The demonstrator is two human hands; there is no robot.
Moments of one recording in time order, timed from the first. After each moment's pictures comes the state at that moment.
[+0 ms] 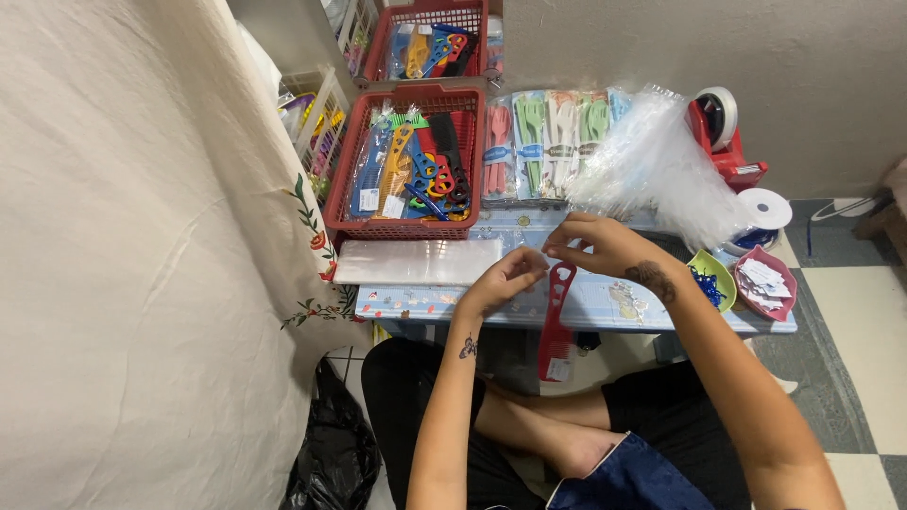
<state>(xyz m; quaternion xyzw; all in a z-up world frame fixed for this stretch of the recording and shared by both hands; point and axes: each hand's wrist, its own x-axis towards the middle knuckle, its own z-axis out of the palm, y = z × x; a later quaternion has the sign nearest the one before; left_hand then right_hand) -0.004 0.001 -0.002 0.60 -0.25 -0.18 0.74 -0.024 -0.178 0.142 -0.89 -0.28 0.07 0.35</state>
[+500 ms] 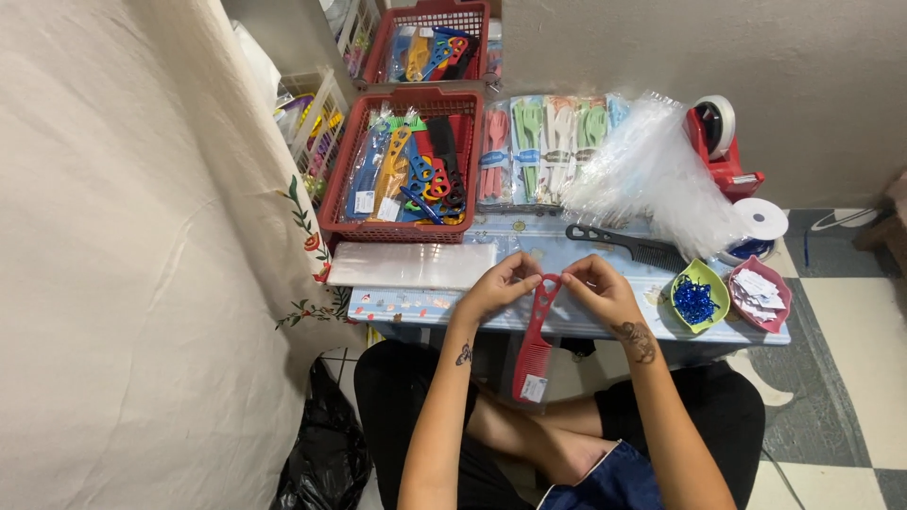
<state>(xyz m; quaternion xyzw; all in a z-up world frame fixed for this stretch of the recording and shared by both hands) -0.008 -0.008 0.003 0.64 -0.24 -0.13 0.72 -0.042 -0.195 0.016 -0.72 -0.07 -0.04 0.69</state>
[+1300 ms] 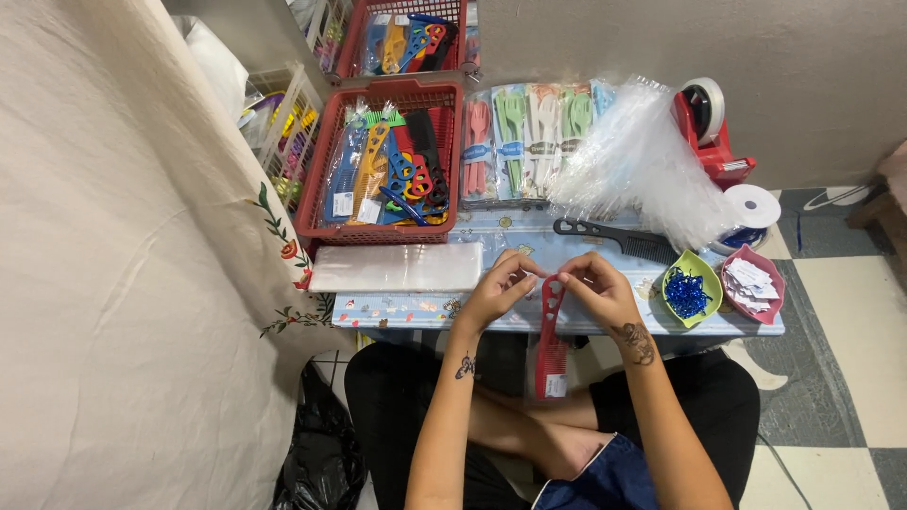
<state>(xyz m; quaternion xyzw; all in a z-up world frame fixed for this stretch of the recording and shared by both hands) -0.012 -0.024 0.003 0.65 -0.28 -0.04 0.71 -0.045 -0.193 0.024 -0.71 -0.07 -0.09 0.70</state>
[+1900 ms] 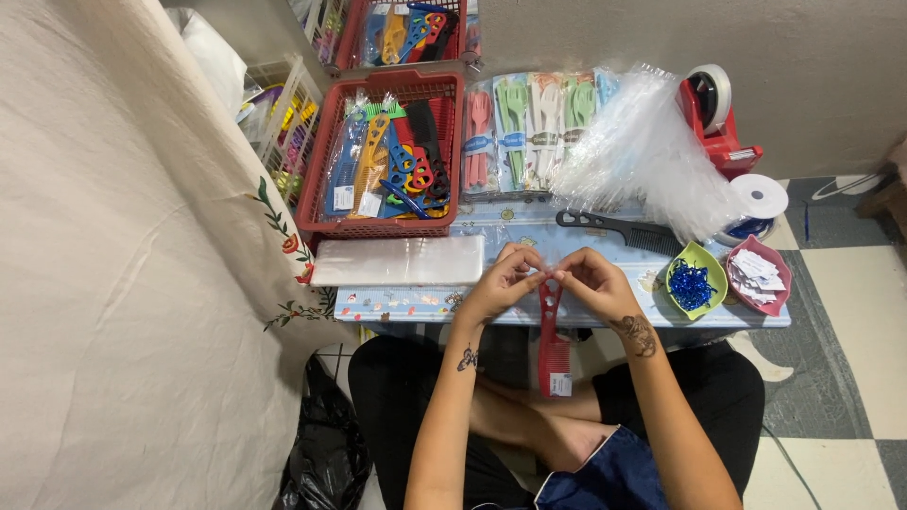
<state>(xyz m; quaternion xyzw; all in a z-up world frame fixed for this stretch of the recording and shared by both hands) -0.012 -0.029 -0.005 0.67 -0.25 -0.06 0.69 -0.042 -0.198 0.013 -0.70 -0.11 -0.05 0.71</state>
